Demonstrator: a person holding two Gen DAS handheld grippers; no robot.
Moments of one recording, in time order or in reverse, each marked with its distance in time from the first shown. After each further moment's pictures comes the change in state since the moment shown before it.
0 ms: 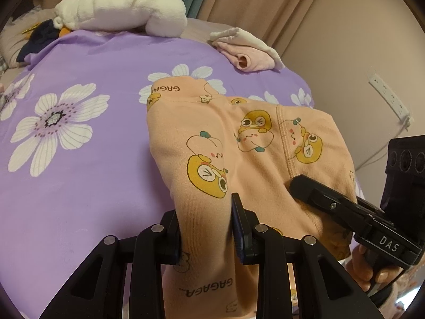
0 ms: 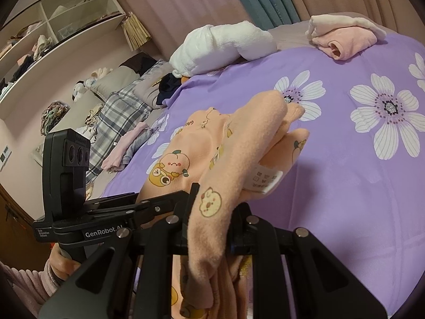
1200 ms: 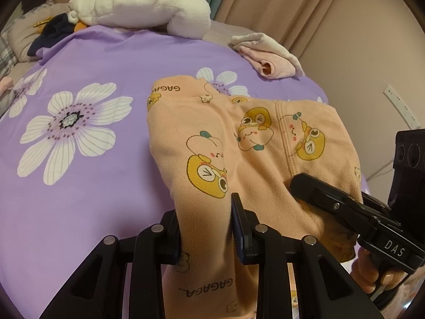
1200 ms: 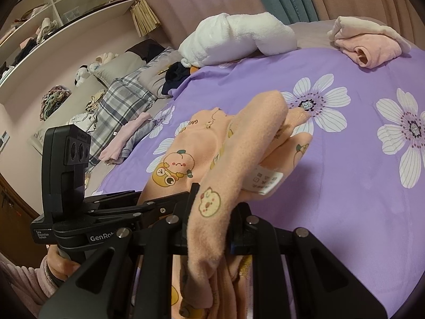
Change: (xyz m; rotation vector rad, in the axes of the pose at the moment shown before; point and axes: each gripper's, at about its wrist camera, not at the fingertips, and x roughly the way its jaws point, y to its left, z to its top) left arm 0.006 0.031 0.014 -0.044 -0.004 0.051; right arm 0.046 0.024 0.018 -0.065 0.048 0.008
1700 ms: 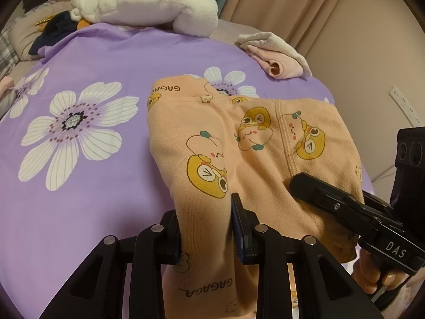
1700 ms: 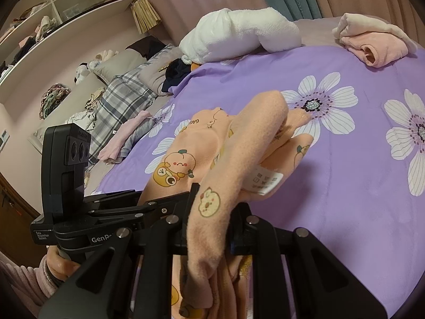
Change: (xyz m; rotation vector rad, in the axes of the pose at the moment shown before) left arm 0.008 0.007 0.006 -0.012 0.010 0.024; right arm 0.018 0.004 0.004 -0.001 0.017 0.004
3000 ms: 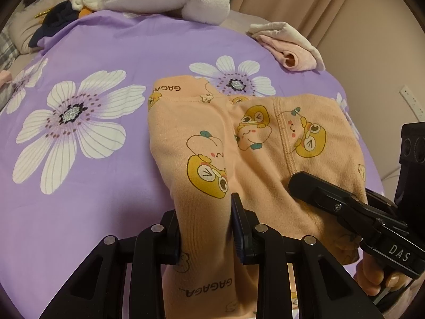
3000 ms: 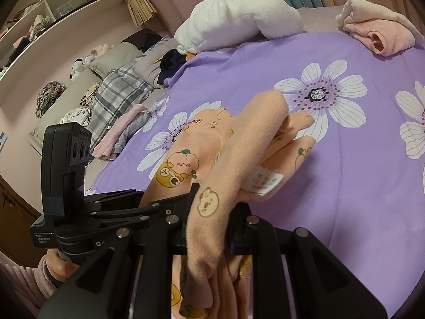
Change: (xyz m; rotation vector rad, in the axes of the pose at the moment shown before) left arm 0.018 0.005 0.003 -0.017 0.050 0.036; right arm 0.032 -0.007 0.002 0.025 0.046 0.002
